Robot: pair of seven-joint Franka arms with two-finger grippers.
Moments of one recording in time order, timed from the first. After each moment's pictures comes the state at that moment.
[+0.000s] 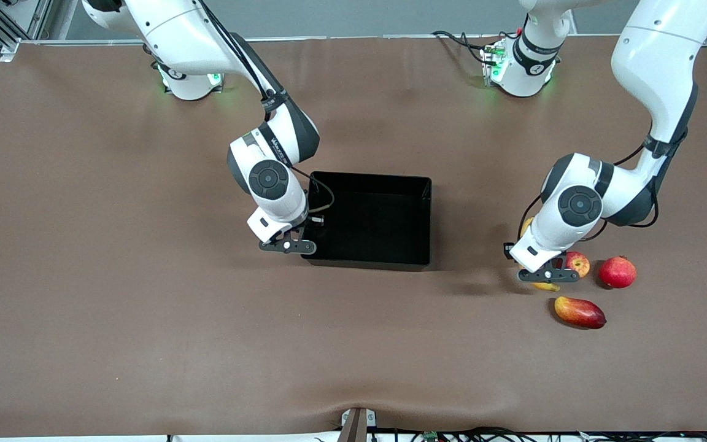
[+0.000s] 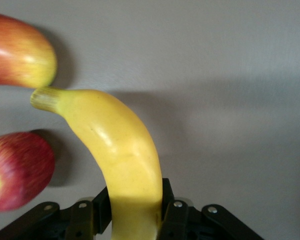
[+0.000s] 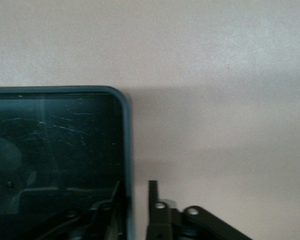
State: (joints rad) left arm 0.18 0.52 -0.40 -1.93 0.42 2.36 -0.33; right arm 0.66 0.59 -0.05 -1.70 0.12 2.23 0.62
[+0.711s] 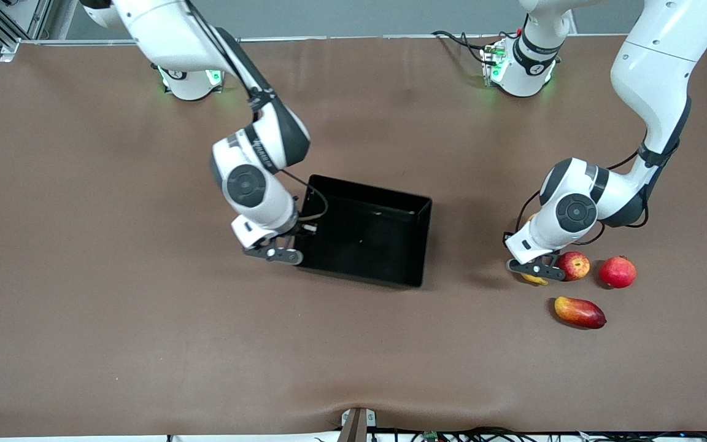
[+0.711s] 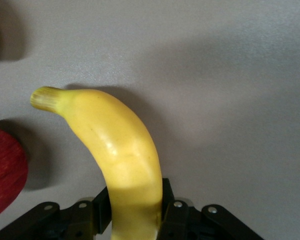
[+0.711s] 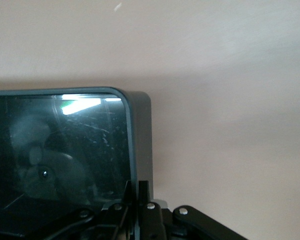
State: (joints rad) left arm 0.21 0.56 -0.40 -1.99 0.42 2.40 -0.22; right arm 0.57 0.54 -0.08 -1.60 0.20 2.08 0.65
